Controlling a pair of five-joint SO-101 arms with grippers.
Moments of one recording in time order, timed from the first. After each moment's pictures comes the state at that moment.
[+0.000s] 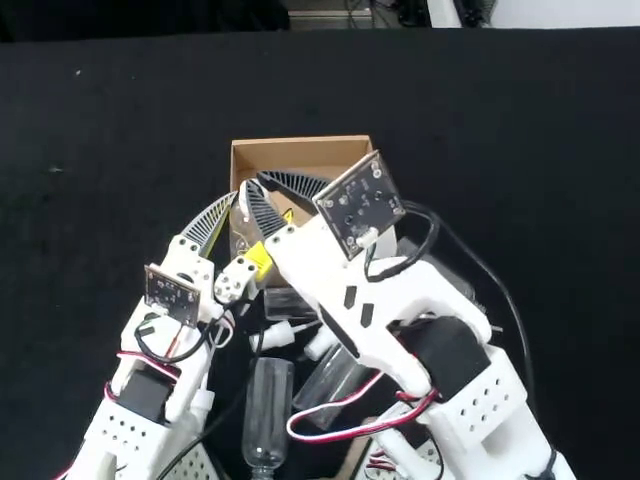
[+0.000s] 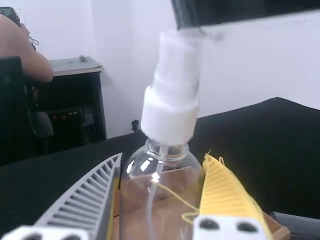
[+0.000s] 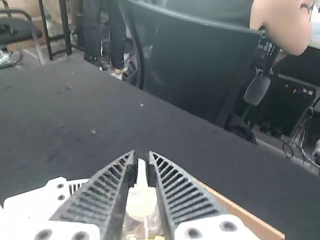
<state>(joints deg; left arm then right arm) 17.8 -97.3 96.3 3.3 -3.6 -36.3 -58.2 37.8 42.9 5.8</state>
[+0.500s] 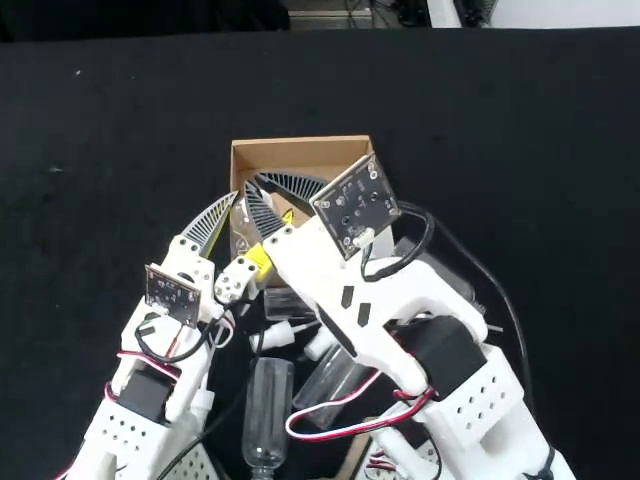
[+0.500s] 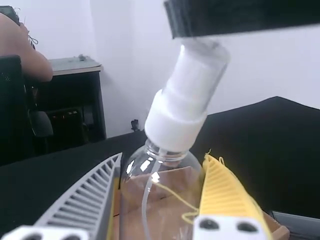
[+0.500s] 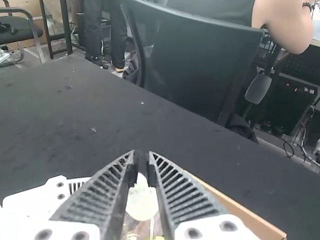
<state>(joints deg) 17.8 -97.3 96.3 3.3 -3.6 -36.4 -58.8 37.8 42.7 6.0</state>
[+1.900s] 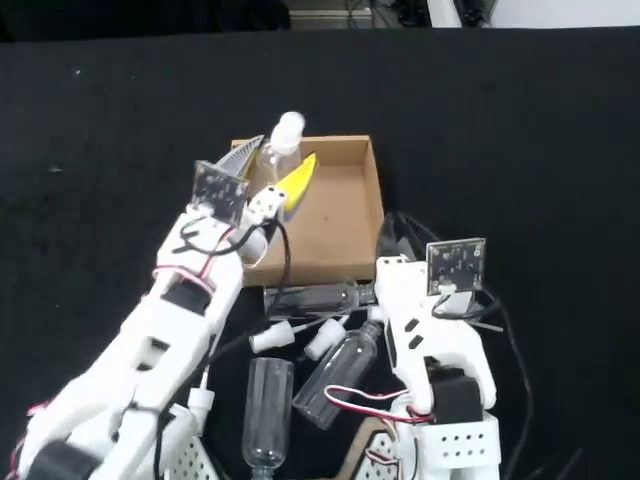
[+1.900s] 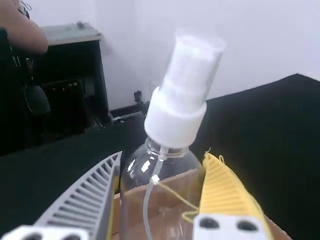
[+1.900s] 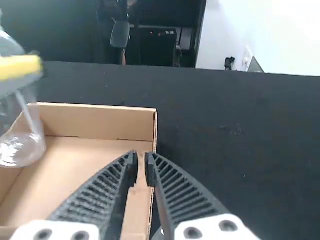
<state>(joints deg) 16.7 -33.6 66.6 -24.0 -3.6 -4.0 -103.0 93.0 35.3 1.5</state>
